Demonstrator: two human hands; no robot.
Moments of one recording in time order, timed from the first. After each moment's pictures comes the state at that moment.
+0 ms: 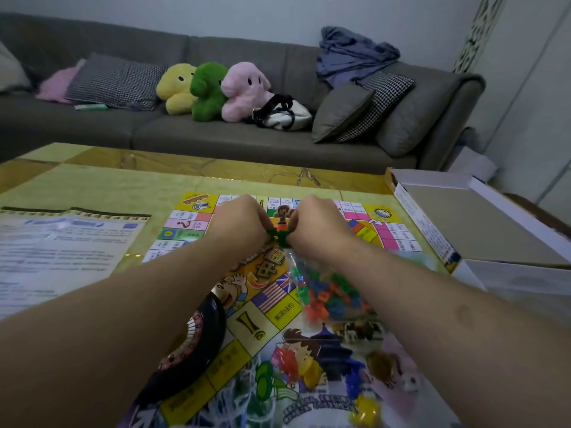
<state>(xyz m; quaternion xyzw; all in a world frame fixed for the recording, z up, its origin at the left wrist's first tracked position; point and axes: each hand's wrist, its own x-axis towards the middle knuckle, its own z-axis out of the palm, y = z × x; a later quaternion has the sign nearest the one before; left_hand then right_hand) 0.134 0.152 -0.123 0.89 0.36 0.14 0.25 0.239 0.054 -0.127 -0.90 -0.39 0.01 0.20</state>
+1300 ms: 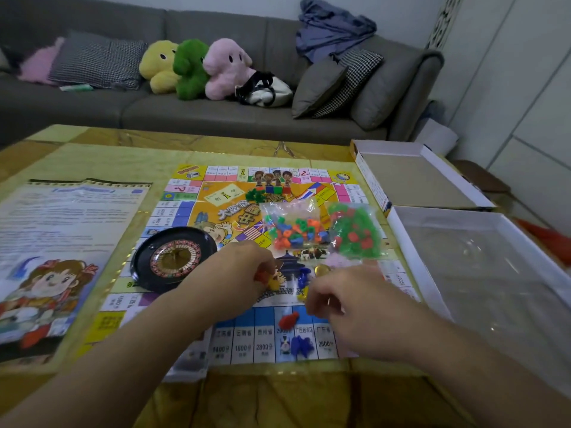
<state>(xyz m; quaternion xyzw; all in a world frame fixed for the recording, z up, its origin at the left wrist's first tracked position) 0.001 0.012 -0.121 0.97 0.17 0.00 0.18 0.106 -0.192 -0.090 -0.84 -0.49 0.21 0.14</state>
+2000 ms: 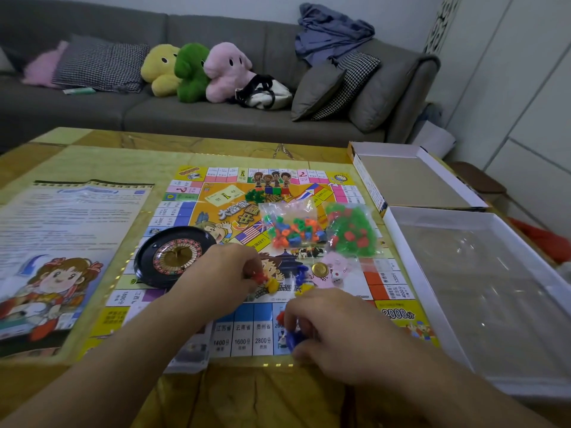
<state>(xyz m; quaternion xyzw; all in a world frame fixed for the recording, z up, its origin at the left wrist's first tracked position) -0.012 0.012 -0.128 0.94 0.23 0.05 0.23 0.079 -0.191 -0.099 -0.81 -0.54 0.21 0.05</state>
